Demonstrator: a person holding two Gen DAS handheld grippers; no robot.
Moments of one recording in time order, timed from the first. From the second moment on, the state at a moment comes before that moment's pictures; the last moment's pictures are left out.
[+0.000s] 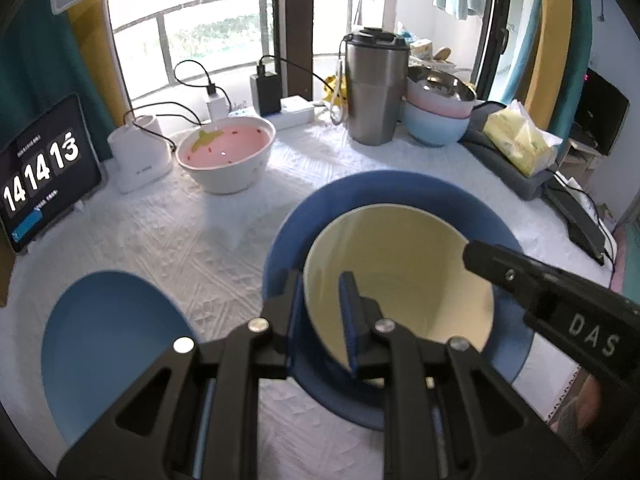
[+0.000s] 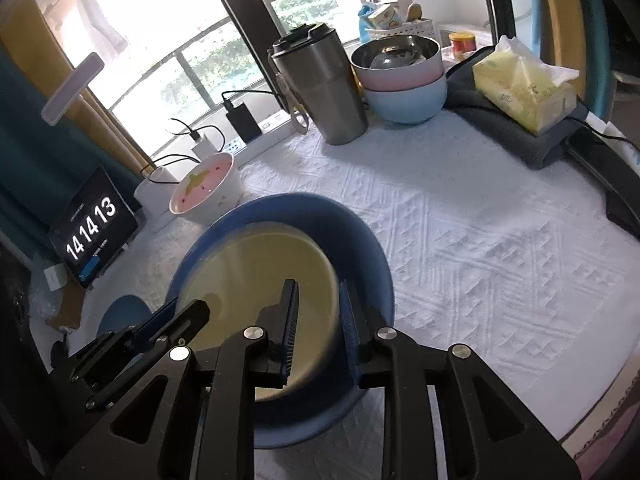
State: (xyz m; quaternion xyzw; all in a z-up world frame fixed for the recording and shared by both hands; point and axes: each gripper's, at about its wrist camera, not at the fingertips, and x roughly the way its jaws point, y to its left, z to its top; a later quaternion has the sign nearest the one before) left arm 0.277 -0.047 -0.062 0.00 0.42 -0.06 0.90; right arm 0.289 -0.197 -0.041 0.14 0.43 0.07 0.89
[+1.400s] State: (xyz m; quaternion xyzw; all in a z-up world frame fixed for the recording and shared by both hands) left arm 0.300 0.014 -0.026 -0.09 0.40 -0.03 0.91; right arm 0.328 -0.164 -0.010 0.09 0.40 0.10 0.91
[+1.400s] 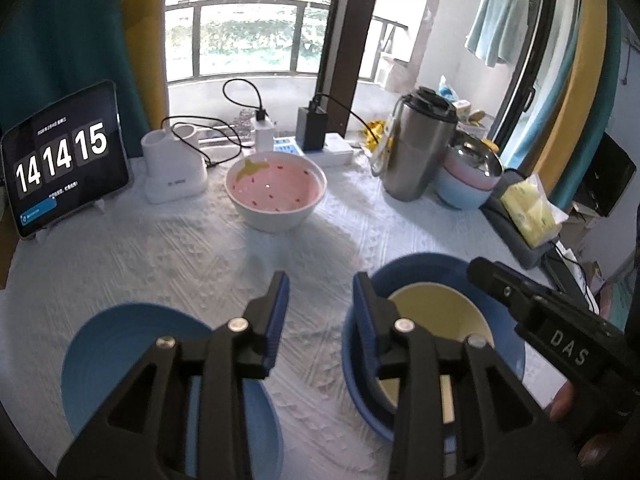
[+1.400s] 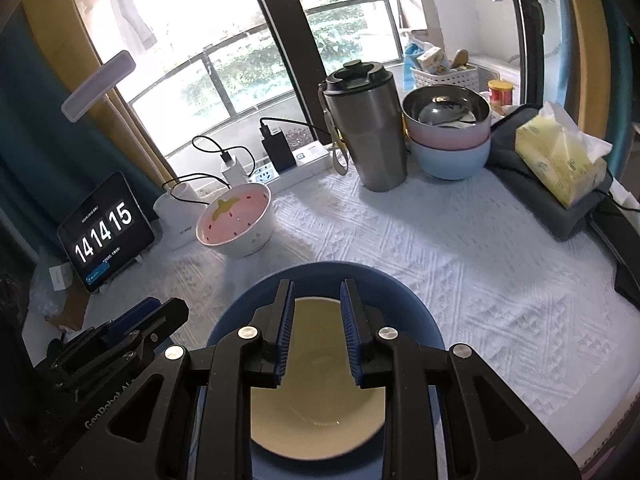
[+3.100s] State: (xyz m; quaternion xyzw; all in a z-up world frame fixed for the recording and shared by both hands) left arm 0.448 0.082 -0.072 -0.09 0.48 0.04 0.87; right arm 0.512 -0.056 -0.039 -0.13 0.49 0.21 0.84
